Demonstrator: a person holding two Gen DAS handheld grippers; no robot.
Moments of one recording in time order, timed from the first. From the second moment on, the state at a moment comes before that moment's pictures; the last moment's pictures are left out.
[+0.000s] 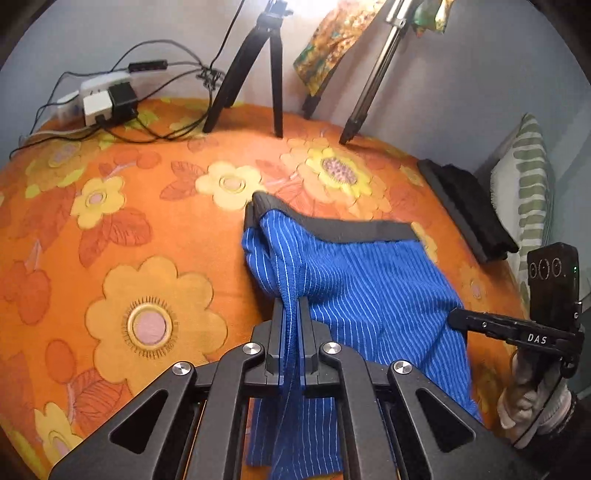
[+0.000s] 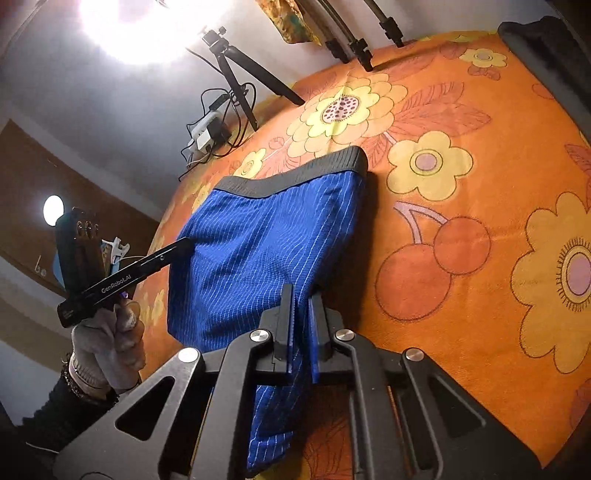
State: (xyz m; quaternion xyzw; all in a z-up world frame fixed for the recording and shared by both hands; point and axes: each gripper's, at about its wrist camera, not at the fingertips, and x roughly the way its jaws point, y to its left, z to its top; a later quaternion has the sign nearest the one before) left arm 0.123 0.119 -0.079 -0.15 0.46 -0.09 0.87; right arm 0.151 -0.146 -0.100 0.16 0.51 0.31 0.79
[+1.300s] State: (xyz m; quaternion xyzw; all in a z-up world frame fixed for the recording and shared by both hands) left arm -0.041 0.060 0.013 -0.19 0.42 -0.13 0.88; right arm -0.027 -0.223 0.000 0.19 0.41 0.34 0.82
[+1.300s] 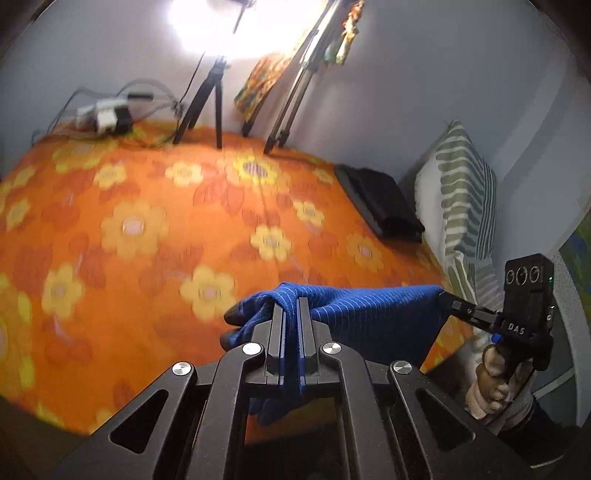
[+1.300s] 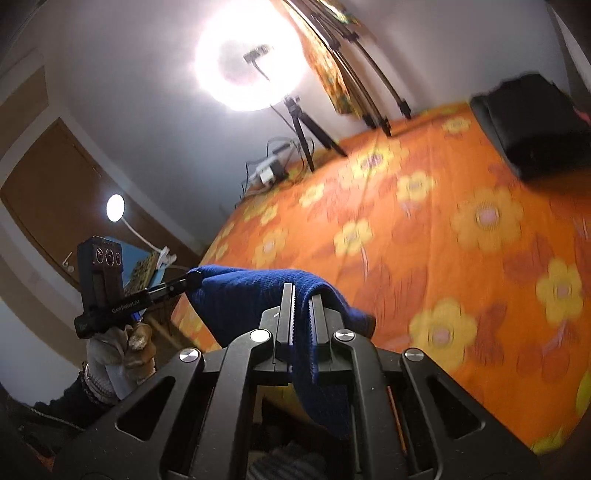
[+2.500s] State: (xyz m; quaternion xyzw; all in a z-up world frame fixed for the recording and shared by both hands) left arm 0.139 0.086 -0.064 -0.24 0.47 -0.07 0.84; right arm 0.135 -0.236 -0.103 0.26 0.51 0.23 0.79
